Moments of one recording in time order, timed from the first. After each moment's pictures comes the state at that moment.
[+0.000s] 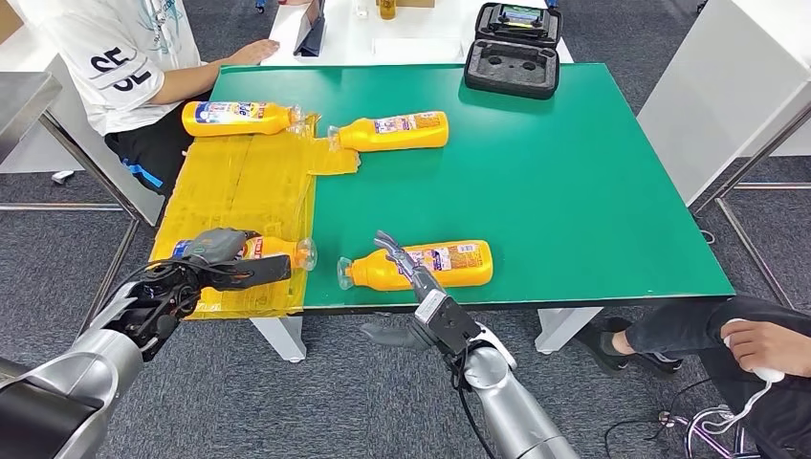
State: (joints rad) left arm -0.81 0.12 -0.55 -0.39 -1.15 0.12 -0.13; right arm -0.30 0.15 0.32 -1.03 0.19 0.20 -0.66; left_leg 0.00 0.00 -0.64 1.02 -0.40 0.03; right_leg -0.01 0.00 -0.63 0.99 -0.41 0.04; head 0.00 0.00
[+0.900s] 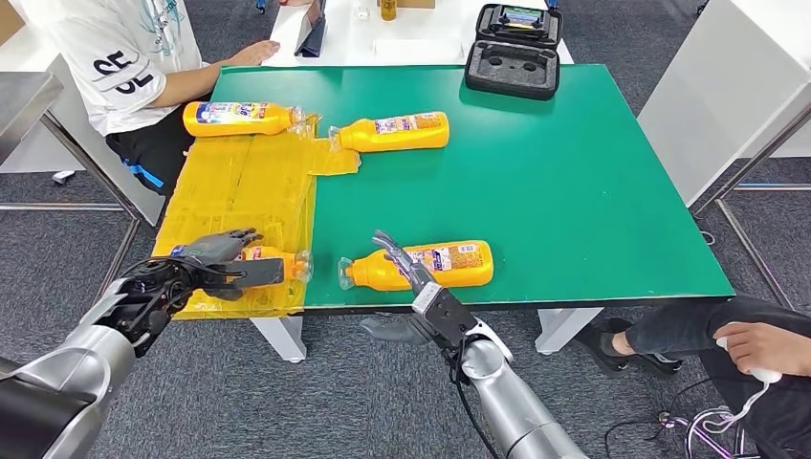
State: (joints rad) left arm -0.83 0.14 -0.52 -0.37 -1.20 -0.01 -0.17; right arm -0.35 0.16 0.32 -0.92 0.18 0.21 -0.69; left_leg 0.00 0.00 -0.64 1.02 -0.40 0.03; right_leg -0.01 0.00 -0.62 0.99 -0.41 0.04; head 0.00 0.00
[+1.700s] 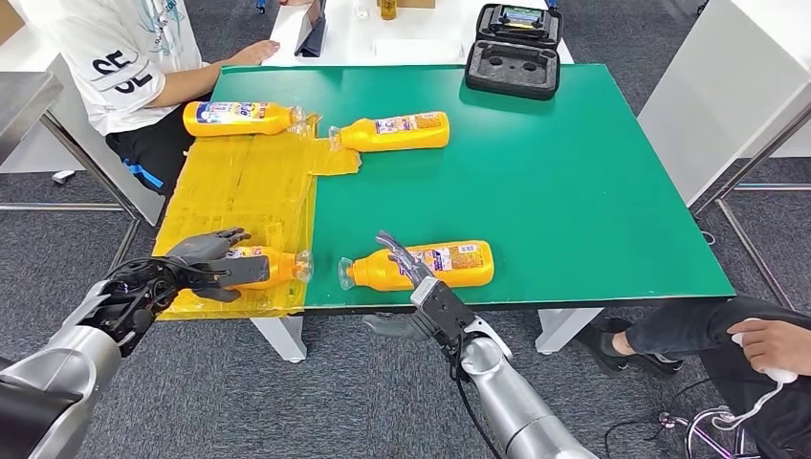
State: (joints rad) left arm -0.83 0.18 -0.48 -0.37 -1.18 -0.02 -0.24; right arm -0.38 0.16 0.32 -0.84 0.16 0.18 -0.67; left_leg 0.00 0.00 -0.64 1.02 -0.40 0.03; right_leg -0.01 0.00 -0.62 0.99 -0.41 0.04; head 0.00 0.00
